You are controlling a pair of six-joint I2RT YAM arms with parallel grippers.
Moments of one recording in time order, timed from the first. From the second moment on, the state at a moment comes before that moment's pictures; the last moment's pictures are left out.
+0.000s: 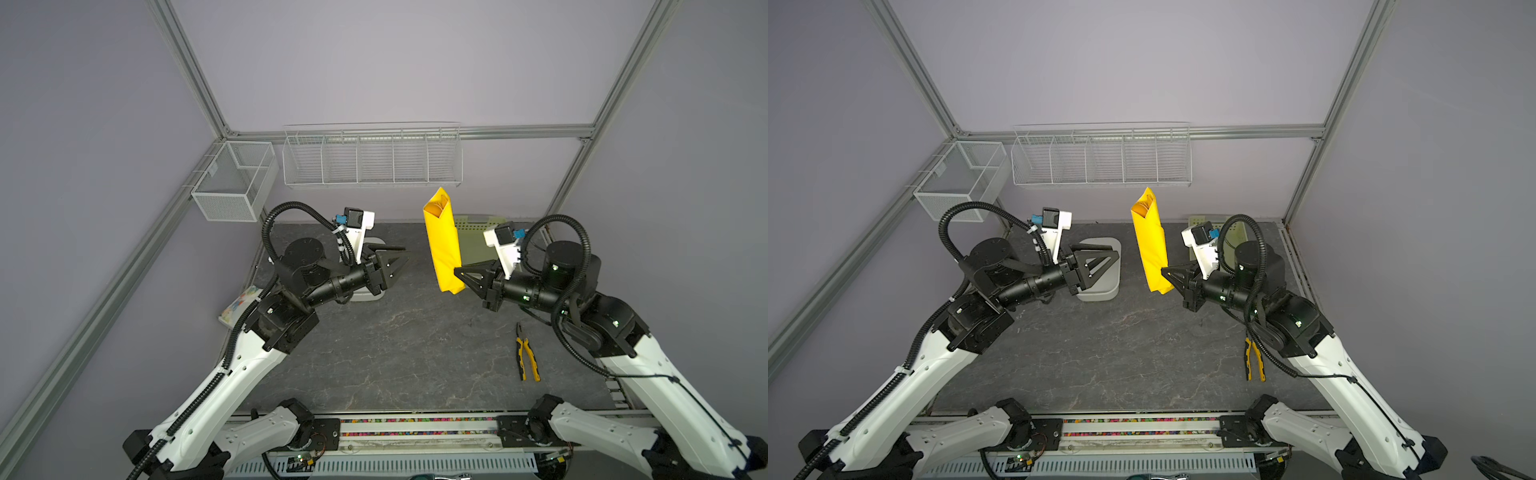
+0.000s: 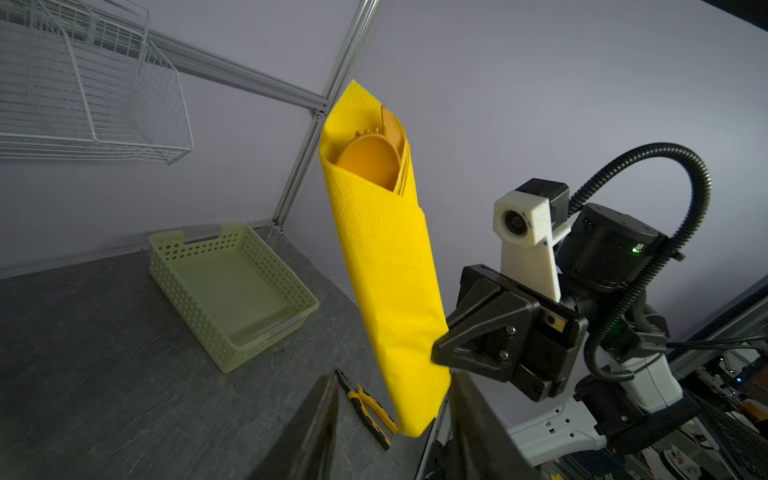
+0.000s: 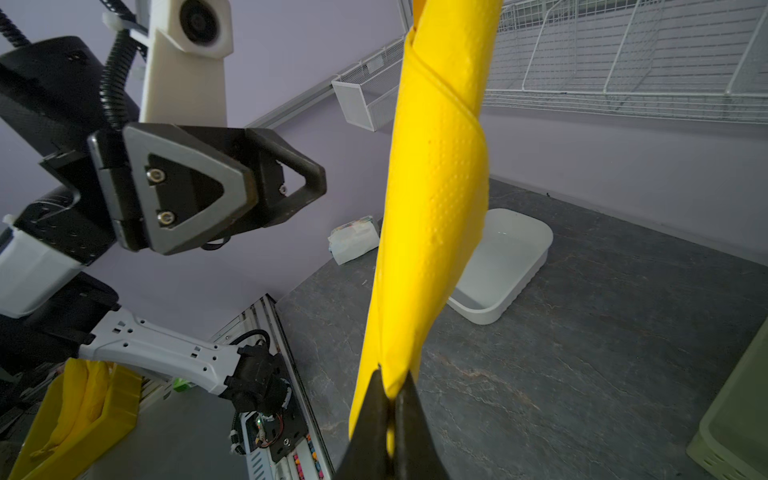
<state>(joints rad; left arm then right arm) -0.71 1.03 1.27 -0.23 0.45 -0.51 0.65 1.01 1.34 -0.60 -0.37 0.24</state>
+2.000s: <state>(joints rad) -0.71 0.88 1.16 -0.48 0.28 -0.45 -0.02 2.37 1.89 -0.71 -0.74 0.06</state>
